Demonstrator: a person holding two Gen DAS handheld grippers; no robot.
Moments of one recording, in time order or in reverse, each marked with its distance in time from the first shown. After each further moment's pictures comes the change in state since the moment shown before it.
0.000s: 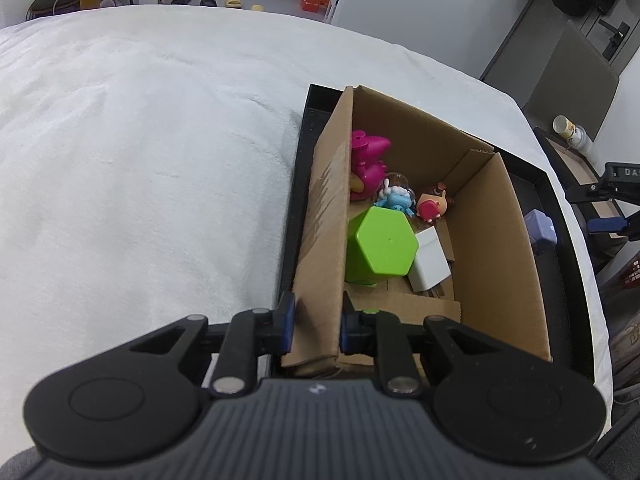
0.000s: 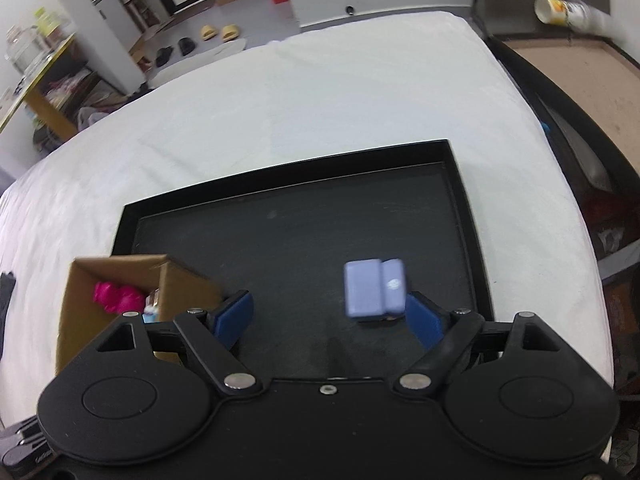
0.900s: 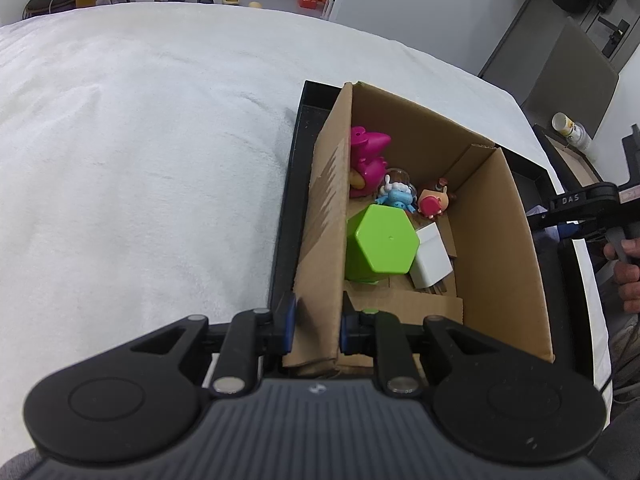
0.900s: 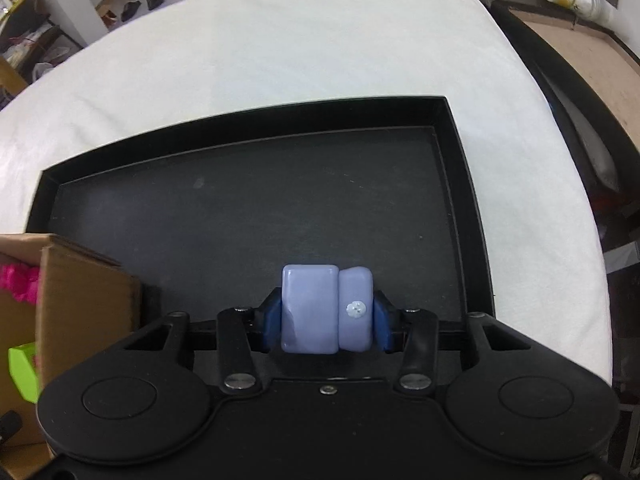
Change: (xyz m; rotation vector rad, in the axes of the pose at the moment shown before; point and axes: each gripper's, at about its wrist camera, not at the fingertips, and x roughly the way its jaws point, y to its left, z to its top) left arm 0.003 0.002 -0.001 0.005 0.011 -0.007; right arm 0.069 -0.004 0.002 -0.043 0.099 -0.135
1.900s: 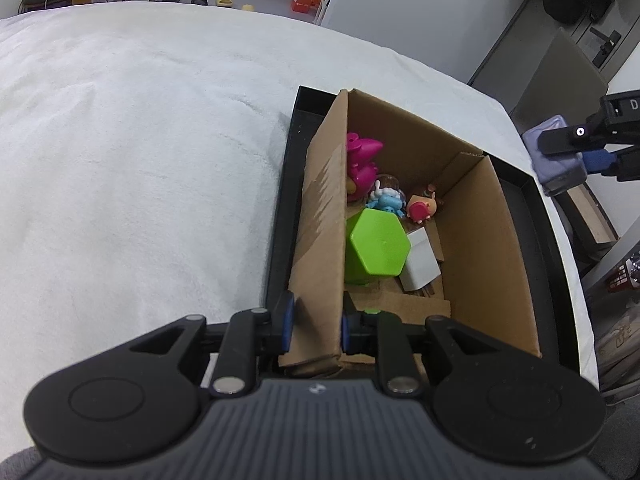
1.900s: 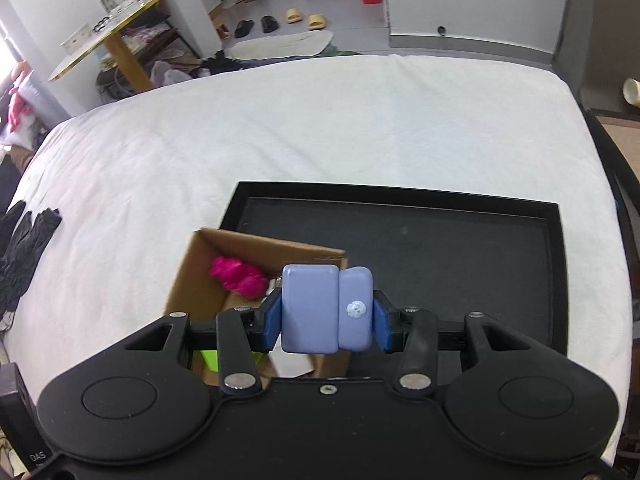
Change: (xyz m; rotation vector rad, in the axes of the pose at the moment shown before) left arm -0.008 0.006 -0.002 -0.018 -0.020 -0.051; right arm -0.120 0.113 -0.004 -0.191 -0.106 0.207
